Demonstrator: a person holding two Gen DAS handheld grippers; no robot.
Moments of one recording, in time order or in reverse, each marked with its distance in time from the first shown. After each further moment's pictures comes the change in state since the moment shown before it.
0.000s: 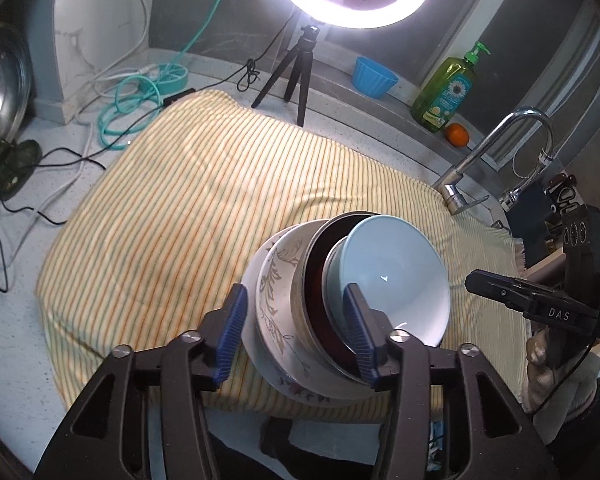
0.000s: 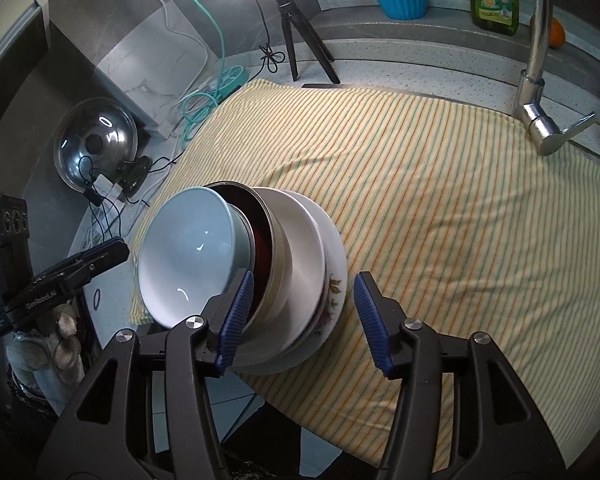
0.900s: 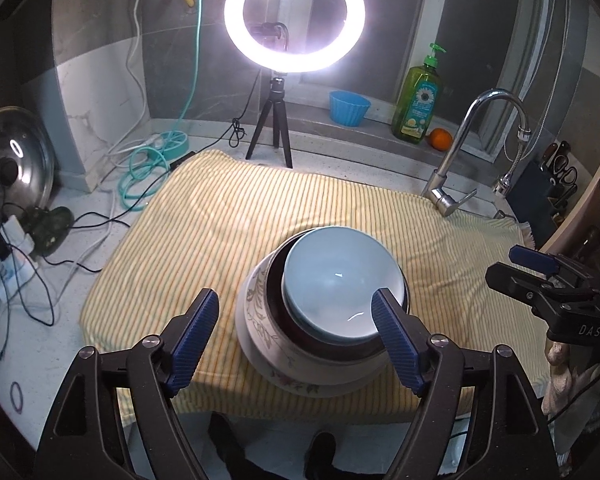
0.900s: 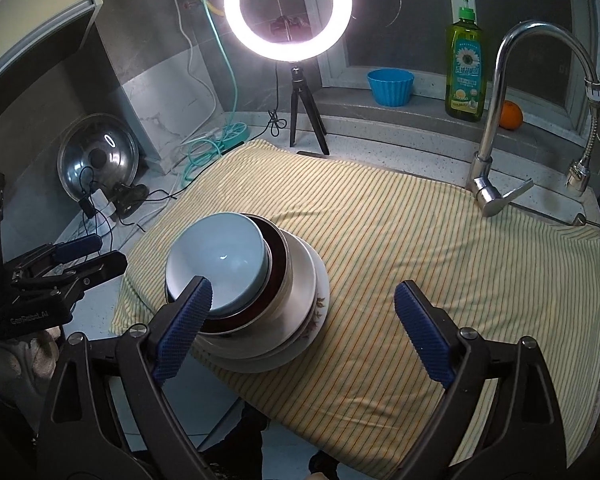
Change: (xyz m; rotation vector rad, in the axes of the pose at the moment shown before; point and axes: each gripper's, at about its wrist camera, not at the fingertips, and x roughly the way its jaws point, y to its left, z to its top) left arm -0.047 -0.054 -0.021 0.158 -0.155 0.121; right arm -0.075 0.044 -0.037 -0.121 -0.257 -0.143
